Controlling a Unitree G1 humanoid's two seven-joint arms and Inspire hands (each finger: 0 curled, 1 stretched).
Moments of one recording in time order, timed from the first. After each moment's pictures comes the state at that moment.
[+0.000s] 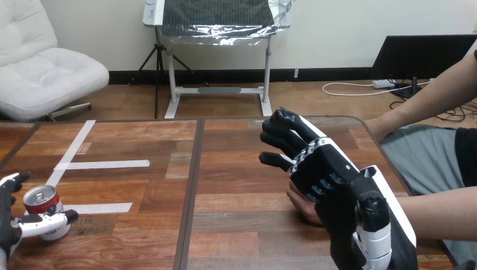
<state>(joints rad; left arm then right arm) 0.06 0.52 0.19 0.17 0.36 0.27 0.04 0.46 -0.16 0.19 -0.43 0.28 -0.45 0.41</state>
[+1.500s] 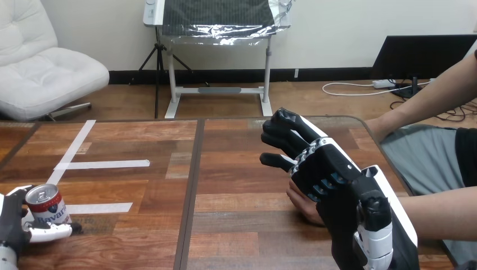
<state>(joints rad) -0.03 0.52 0.14 0.36 0.37 0.23 0.05 0.46 -0.16 0.19 -0.43 0.28 -0.45 0.41</state>
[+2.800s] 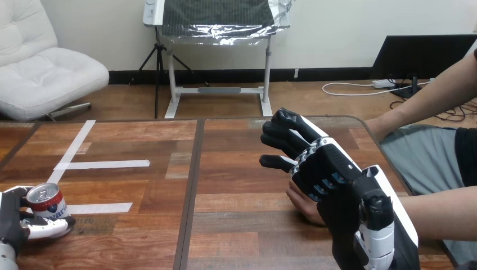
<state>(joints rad) -0.07 0.53 0.13 0.44 0.37 0.19 0.09 0.46 -0.16 0.18 -0.43 0.28 -0.45 0.41</state>
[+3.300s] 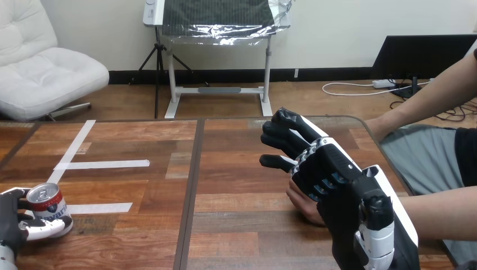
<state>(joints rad) -0.08 0.53 0.13 0.49 0.36 0.16 0.12 0.46 -0.16 0.18 -0.43 0.28 -0.45 0.41</state>
